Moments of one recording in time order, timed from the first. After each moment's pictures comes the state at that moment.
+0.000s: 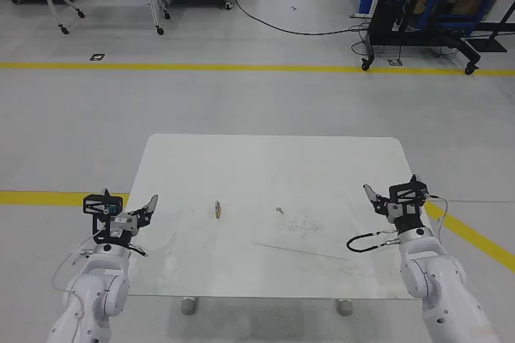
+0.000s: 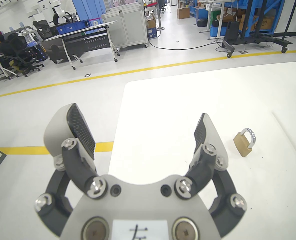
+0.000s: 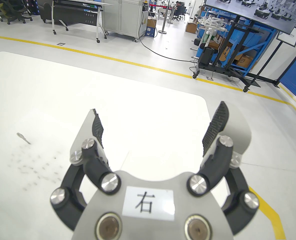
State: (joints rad) left arm 1.73 -1.15 -1.60 -1.80 1.33 0.00 0.00; right arm -1.73 -1.15 1.60 -1.80 -1.33 0.00 0.00
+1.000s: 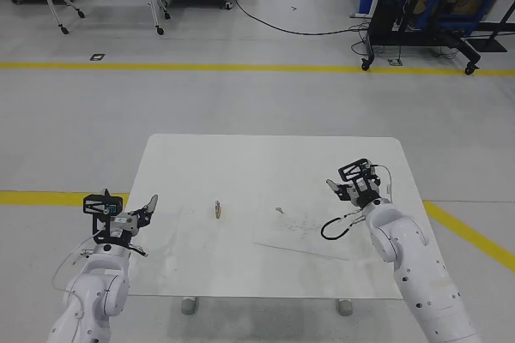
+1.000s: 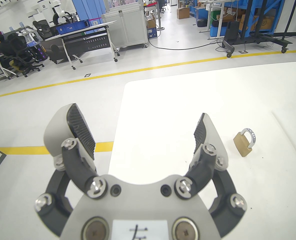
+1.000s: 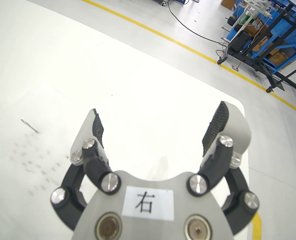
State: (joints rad) left arm 1.73 -1.15 -1.60 -1.80 1.33 0.00 0.00; right arm -1.41 -1.17 1.37 -1.61 -1.43 -0.10 0.30
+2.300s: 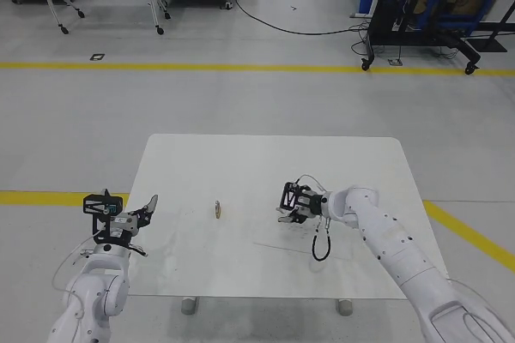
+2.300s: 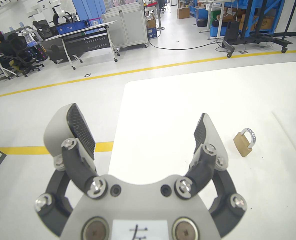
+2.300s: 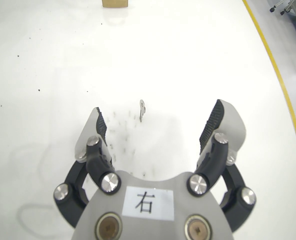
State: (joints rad) left arm 1.73 -1.15 -1.60 -1.80 1.33 0.00 0.00; right arm -0.96 -1.22 0.97 -1.09 -1.56 -0.84 0.13
